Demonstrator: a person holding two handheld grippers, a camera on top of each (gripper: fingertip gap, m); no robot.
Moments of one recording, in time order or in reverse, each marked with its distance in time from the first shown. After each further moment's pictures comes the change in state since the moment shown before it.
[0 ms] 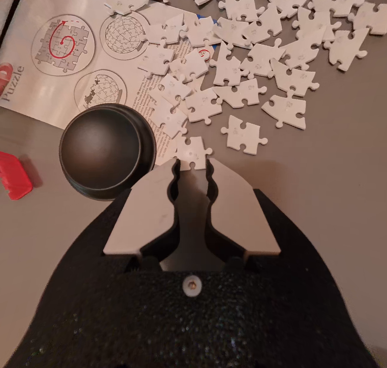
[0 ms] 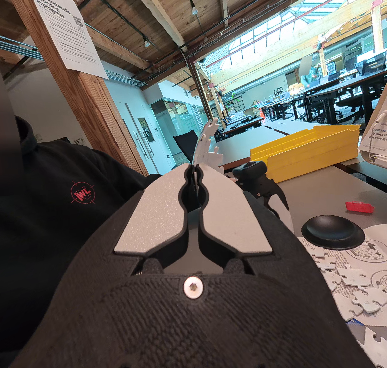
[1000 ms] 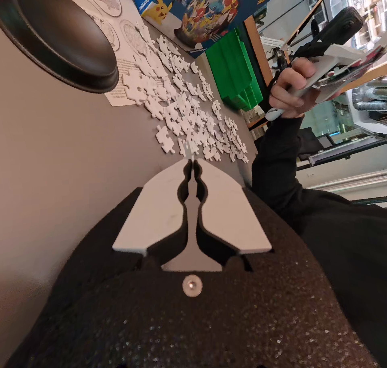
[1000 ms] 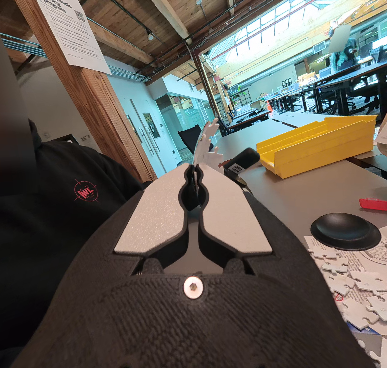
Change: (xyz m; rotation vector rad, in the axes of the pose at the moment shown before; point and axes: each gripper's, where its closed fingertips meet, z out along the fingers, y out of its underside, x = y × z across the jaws) left arm 0.048 -0.007 -0.076 0.545 0.400 -0.979; right arm 0.002 0.009 0.010 -0.030 -0.026 0.028
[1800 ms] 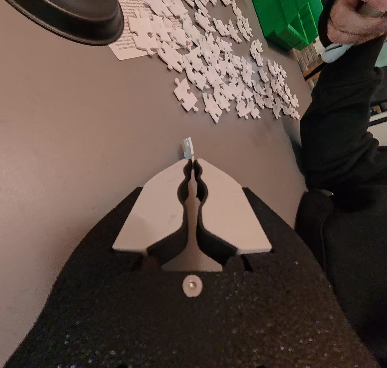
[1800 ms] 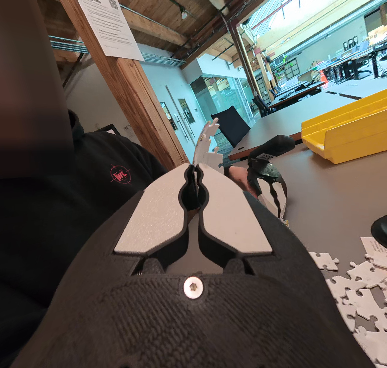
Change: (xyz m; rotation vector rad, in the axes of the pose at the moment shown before) left arm -0.022 0.041 -0.004 -0.201 -0.182 0.176; right arm -0.015 0.023 0.011 -0.088 -0.183 0.119
